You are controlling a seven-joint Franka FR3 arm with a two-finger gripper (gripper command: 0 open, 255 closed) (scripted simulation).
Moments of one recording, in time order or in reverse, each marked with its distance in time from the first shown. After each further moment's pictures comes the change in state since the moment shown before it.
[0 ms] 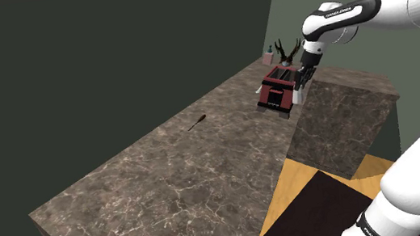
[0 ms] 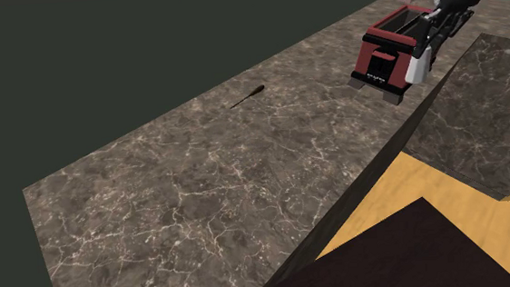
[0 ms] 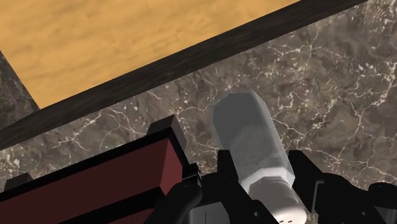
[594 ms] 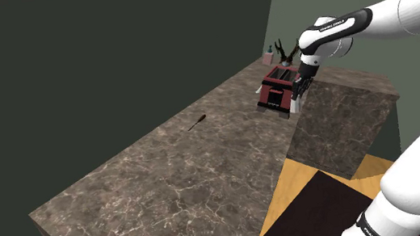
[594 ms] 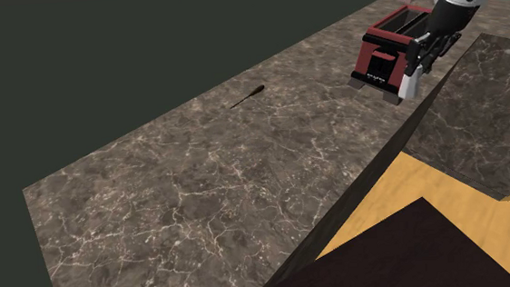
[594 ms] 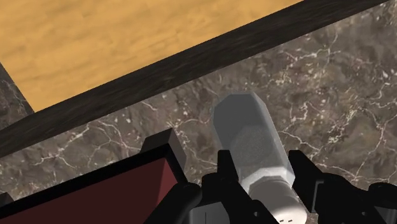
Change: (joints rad) arm -0.001 0.025 -0.003 -0.097 0.013 0.120 -0.017
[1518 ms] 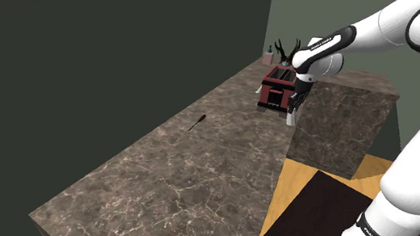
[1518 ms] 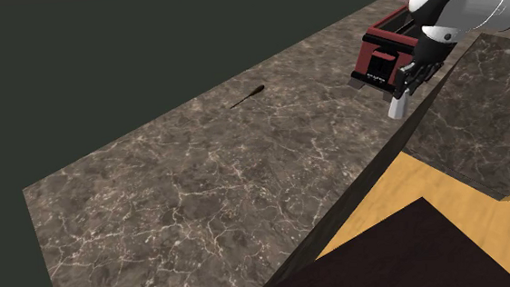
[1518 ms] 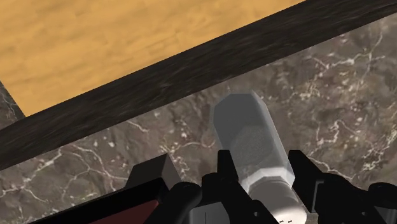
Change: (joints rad) arm 0.000 0.083 -0.001 -0.102 0.044 0.179 -0.038
